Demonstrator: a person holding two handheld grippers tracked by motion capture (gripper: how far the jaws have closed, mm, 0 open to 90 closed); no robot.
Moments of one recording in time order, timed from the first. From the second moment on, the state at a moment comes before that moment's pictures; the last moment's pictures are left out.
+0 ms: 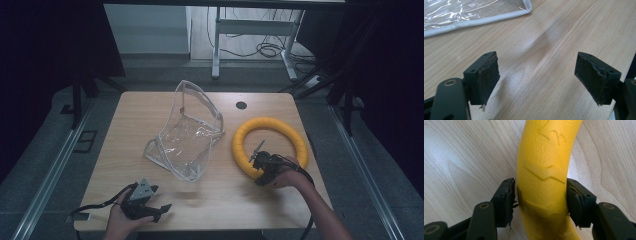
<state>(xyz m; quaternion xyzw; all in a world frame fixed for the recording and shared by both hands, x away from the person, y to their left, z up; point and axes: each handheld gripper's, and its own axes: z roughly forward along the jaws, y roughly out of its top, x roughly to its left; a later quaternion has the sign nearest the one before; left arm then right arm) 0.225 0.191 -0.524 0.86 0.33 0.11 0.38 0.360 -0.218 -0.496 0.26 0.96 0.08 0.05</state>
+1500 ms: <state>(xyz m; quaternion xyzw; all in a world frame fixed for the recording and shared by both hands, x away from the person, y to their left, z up) 0.225 0.193 -0.521 0.85 0.33 0.12 0.38 0.376 -0.242 -0.438 0.26 0.94 0.21 0.00</state>
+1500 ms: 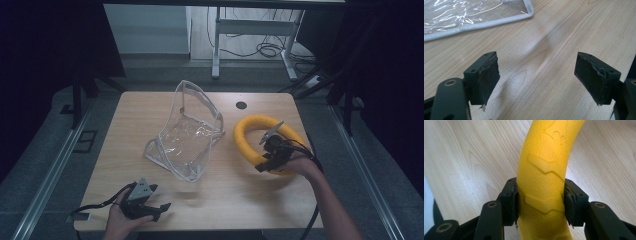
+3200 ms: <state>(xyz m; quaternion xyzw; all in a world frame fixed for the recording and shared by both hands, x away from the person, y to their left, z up) 0.227 0.192 -0.521 0.85 0.34 0.11 0.38 0.367 -0.260 -0.365 0.28 0.82 0.50 0.04</state>
